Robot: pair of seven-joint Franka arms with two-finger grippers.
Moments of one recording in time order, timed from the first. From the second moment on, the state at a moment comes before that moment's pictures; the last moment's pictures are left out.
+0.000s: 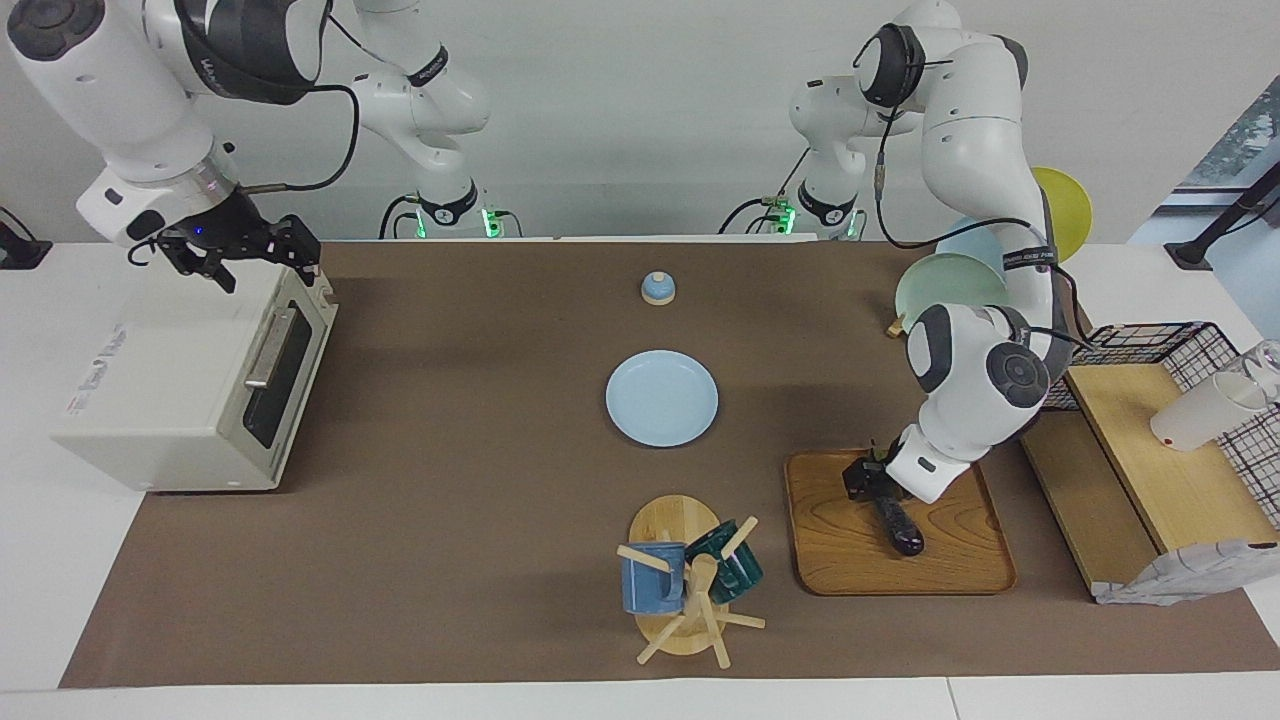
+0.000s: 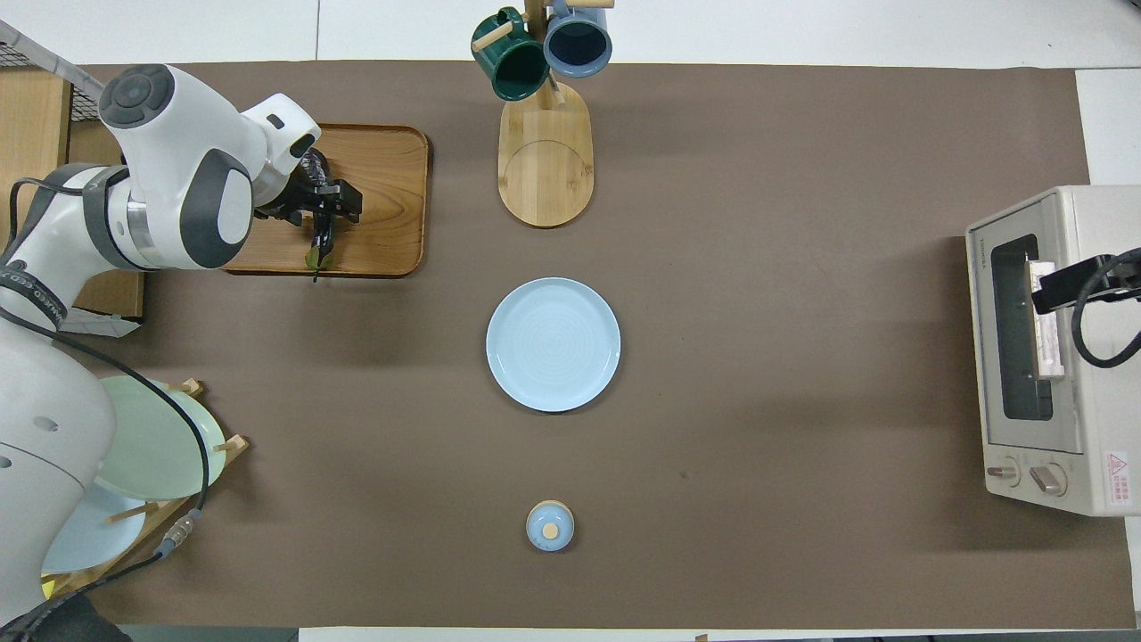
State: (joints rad) left arm -0.06 0.60 -0.13 -1.53 -0.04 2.12 -0.08; right arm -0.05 0.01 -0.06 -1.63 -0.04 1.52 -0.21
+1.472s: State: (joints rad) left arm -0.30 0.29 -0.14 -1.58 -0.09 1.83 -0.50; right arm -0.10 -0.02 -0.07 -1.98 -0.18 1.88 -0.18
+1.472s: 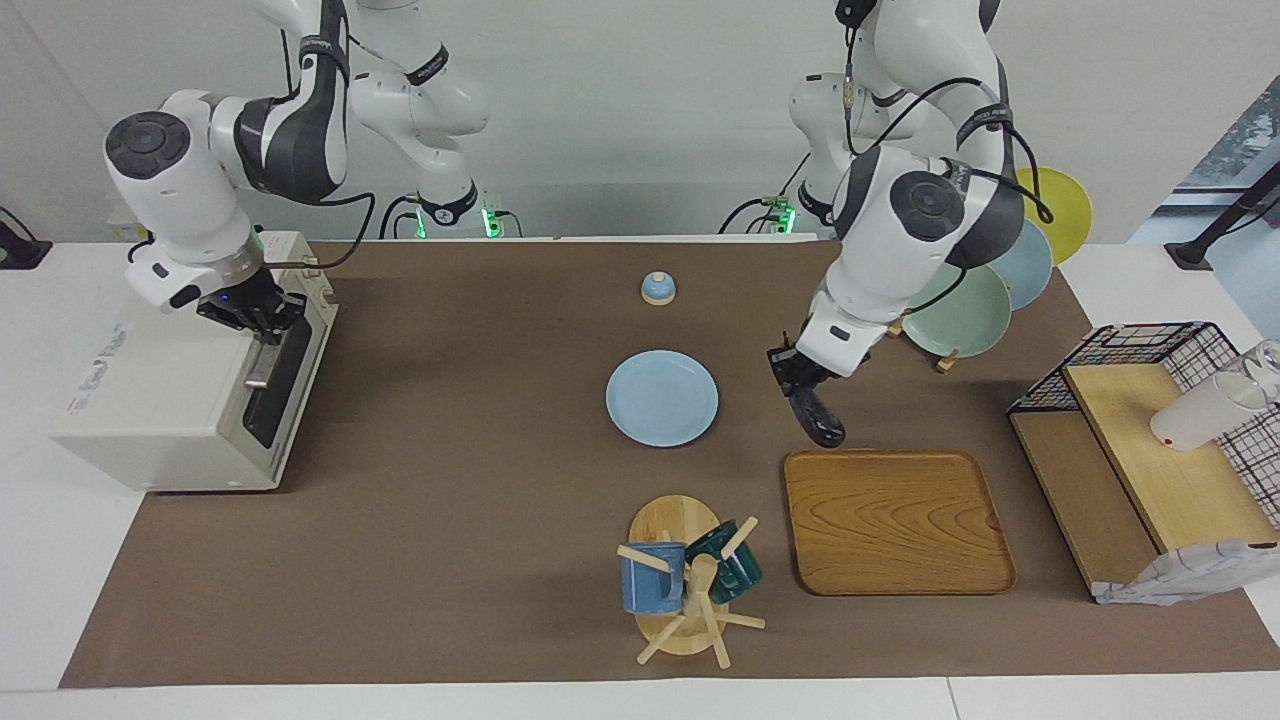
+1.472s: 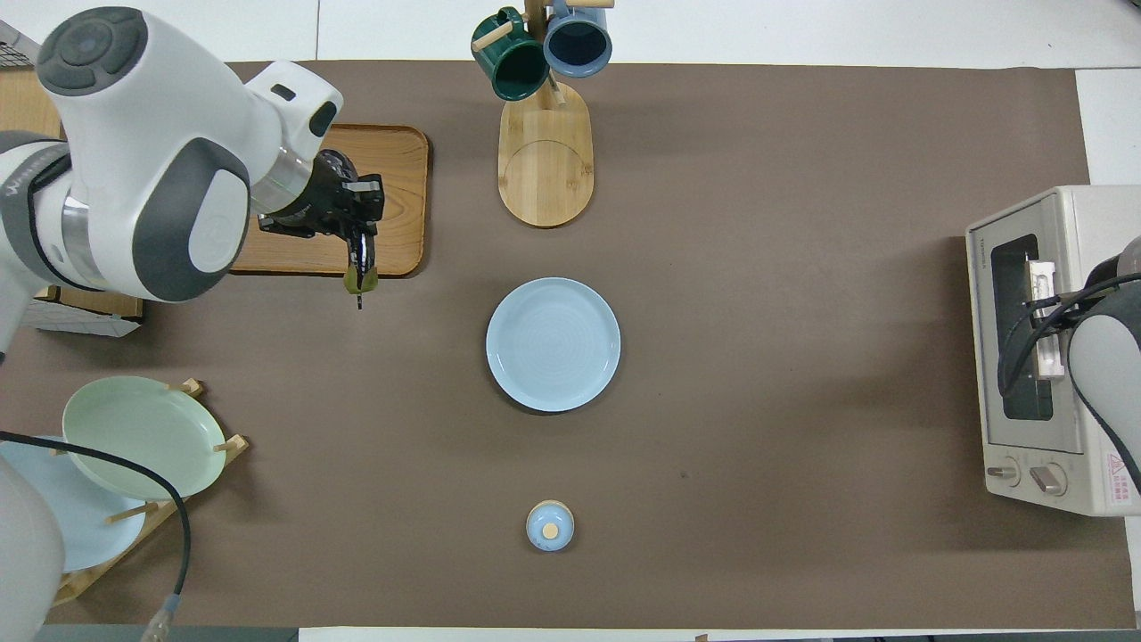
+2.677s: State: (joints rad) left arm -0.58 0.29 -0.14 -1.97 -0.10 2.35 -0.65; right arm 0.05 0.02 -0.03 -2.16 -0.14 2.18 -0.06
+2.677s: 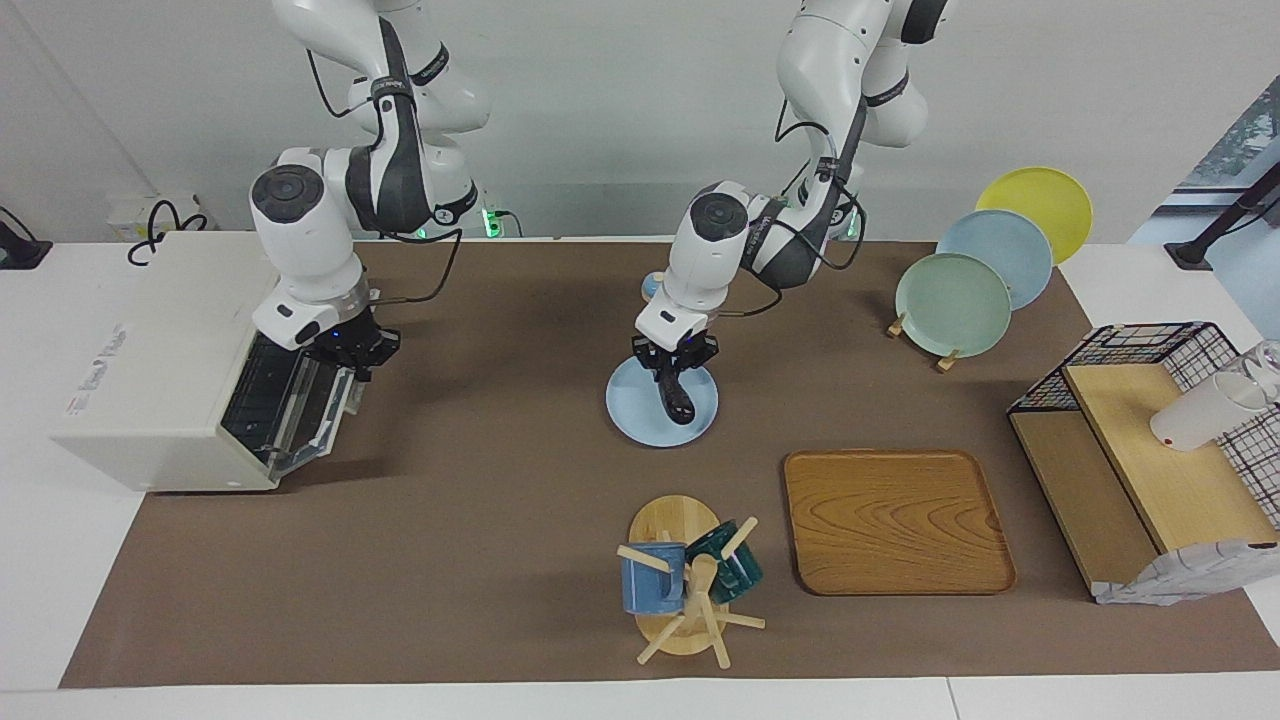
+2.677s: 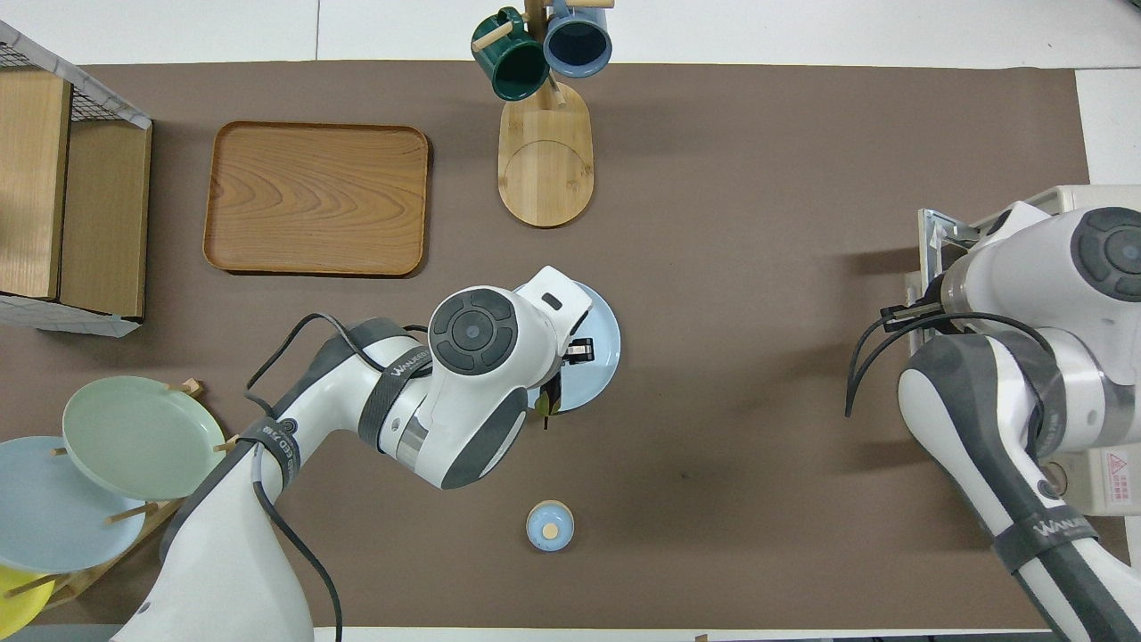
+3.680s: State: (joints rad) left arm -0.39 0.28 -0.11 -1.73 -0.10 2.04 -0.58; right arm 0.20 0.20 -0.04 -2.07 -0.05 2.32 0.17
